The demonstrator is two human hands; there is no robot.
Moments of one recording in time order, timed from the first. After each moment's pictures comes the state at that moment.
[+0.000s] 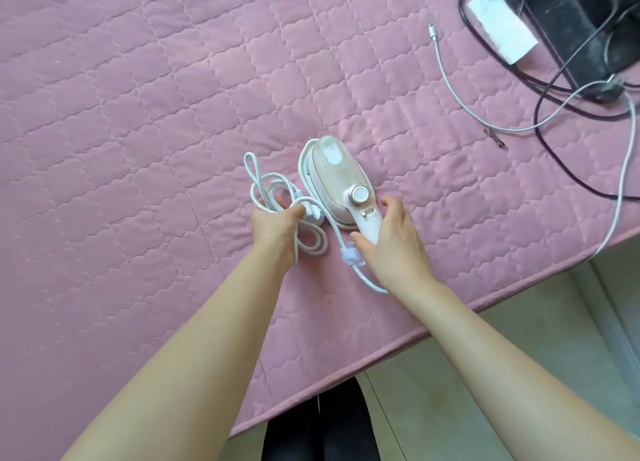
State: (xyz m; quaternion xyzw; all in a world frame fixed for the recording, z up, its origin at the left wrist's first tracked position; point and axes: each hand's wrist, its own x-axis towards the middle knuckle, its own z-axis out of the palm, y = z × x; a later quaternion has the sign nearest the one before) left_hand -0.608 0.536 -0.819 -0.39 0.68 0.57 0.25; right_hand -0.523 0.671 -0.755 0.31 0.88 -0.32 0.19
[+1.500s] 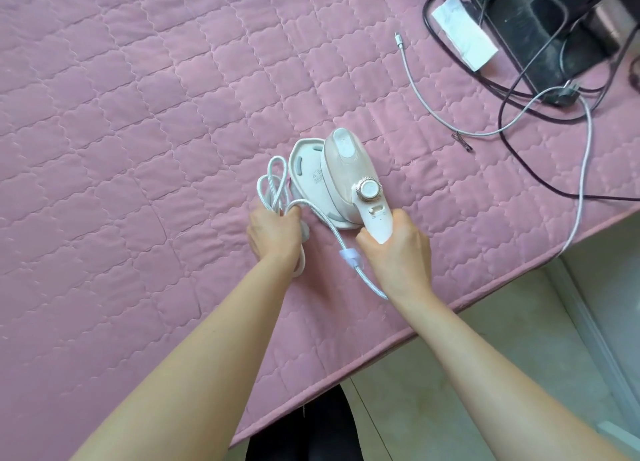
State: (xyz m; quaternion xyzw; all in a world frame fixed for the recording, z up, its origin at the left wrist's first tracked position) left_hand -0.599 0.576 -0.811 -0.27 0.85 0.40 0.21; right_hand -0.511 0.699 -0.750 0.40 0.85 -0.33 0.07
